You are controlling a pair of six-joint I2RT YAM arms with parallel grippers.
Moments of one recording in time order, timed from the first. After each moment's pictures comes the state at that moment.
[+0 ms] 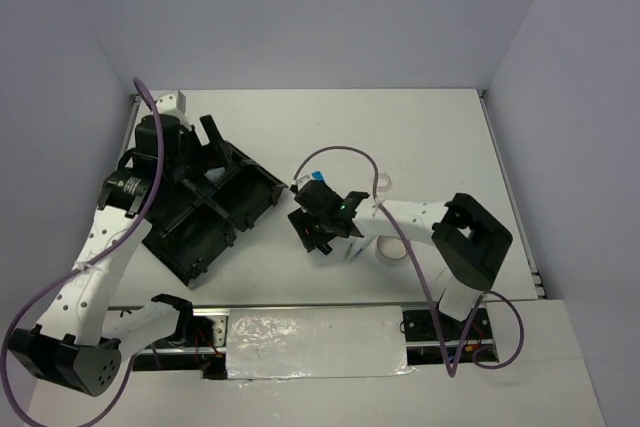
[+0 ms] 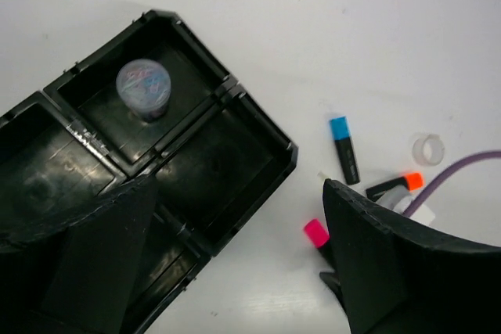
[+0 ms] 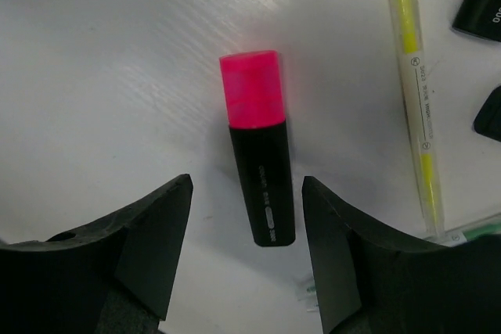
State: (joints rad) left arm -0.24 1.05 1.20 -0.66 -0.12 -0.46; right arm 0.94 1.67 1.02 -0.35 0.08 0.35
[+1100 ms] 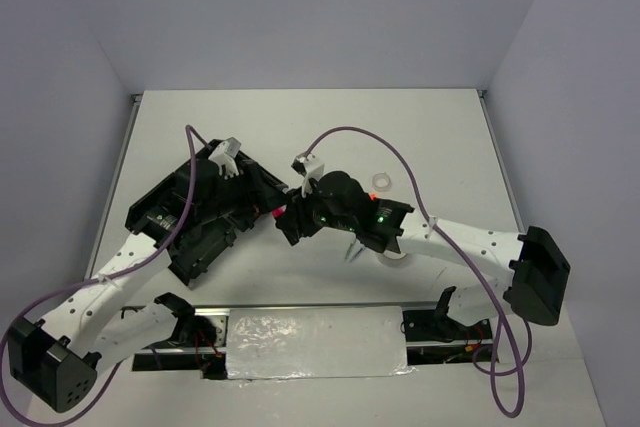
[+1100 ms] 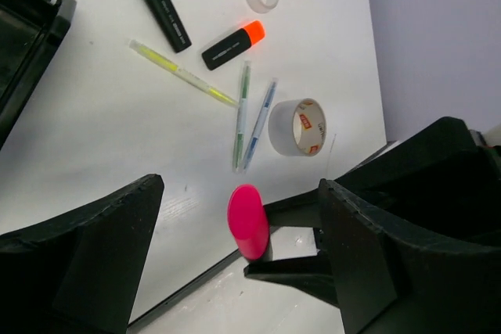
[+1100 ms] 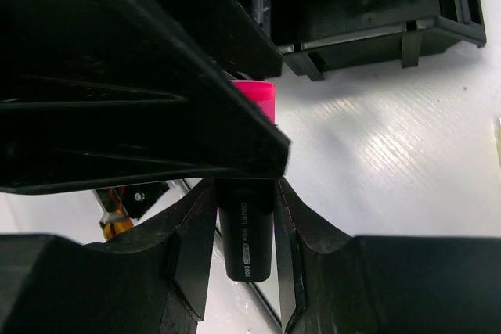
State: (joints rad) left arm -0.48 0.93 0.79 -0.34 0.26 -0.75; right arm 1.03 1.34 0.97 -0.08 -0.04 0.47
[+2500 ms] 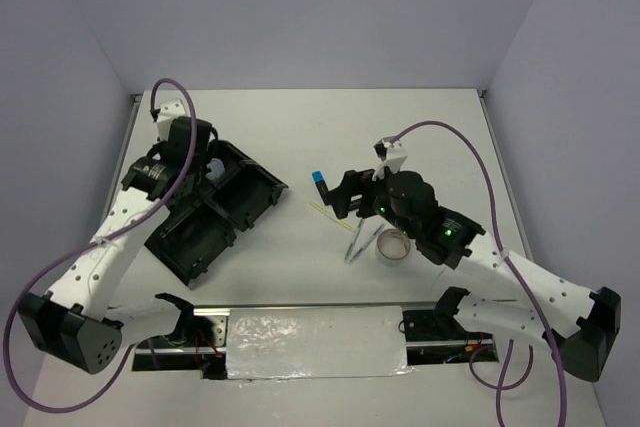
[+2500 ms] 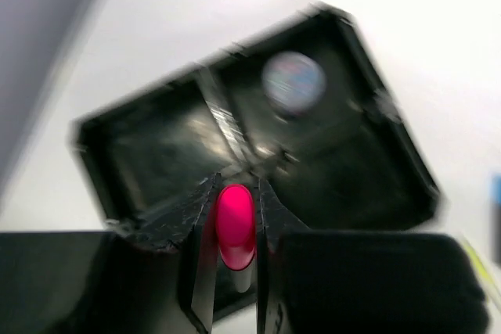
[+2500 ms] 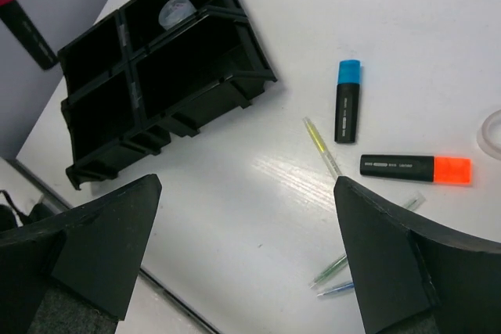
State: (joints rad) left arm -0.34 1.15 1.21 -0.82 -0.61 -0.53; right arm 0.84 0.93 0.81 -0.20 0.22 0.49
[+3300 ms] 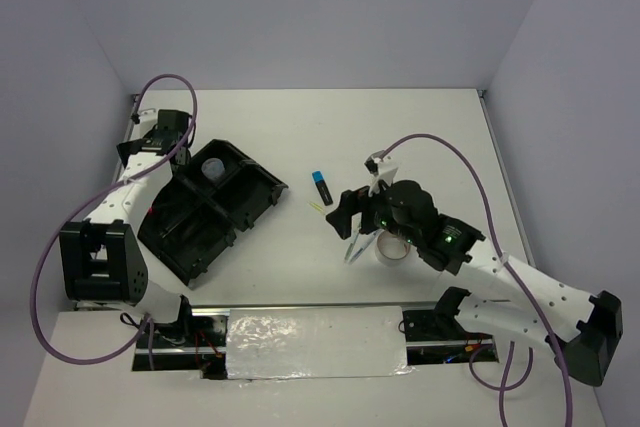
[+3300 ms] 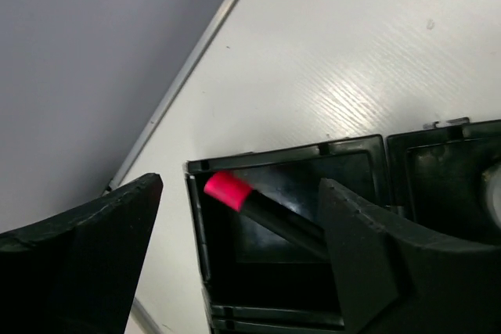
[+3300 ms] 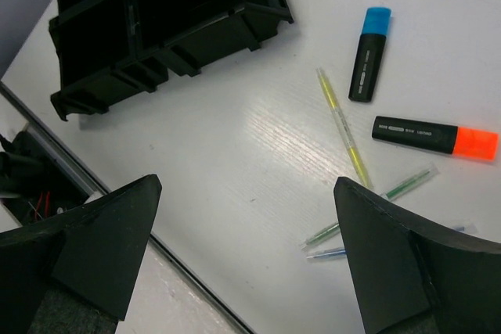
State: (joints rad) left arm -0.01 1.49 1.16 -0.68 -0.79 -0.34; right arm 0.84 0.86 0.73 -0.24 0.07 0.42
